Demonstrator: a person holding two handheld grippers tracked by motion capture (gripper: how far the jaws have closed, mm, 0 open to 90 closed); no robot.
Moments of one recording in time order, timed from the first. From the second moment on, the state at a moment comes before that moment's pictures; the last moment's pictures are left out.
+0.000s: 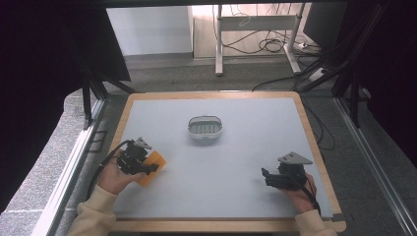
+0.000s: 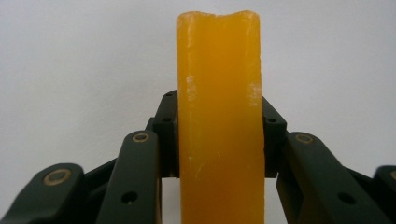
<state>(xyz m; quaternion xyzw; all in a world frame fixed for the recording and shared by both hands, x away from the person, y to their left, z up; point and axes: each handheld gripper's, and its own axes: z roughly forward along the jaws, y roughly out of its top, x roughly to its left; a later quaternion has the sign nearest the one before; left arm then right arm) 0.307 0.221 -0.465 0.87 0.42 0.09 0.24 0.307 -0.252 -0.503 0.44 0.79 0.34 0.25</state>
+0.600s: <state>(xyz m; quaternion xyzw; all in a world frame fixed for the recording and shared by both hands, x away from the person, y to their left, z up) 0.323 0.219 -0.465 0.87 0.42 0.08 0.25 0.303 -0.249 -0.501 0.43 0.79 0.35 0.25</state>
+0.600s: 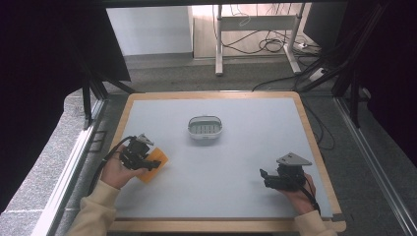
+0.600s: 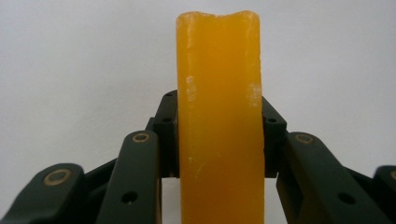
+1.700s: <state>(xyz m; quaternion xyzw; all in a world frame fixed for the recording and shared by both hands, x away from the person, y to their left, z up) 0.337 0.191 -0.440 0.89 0.36 0.10 0.27 0.303 -0.251 -0.503 0.43 0.79 0.34 0.25</state>
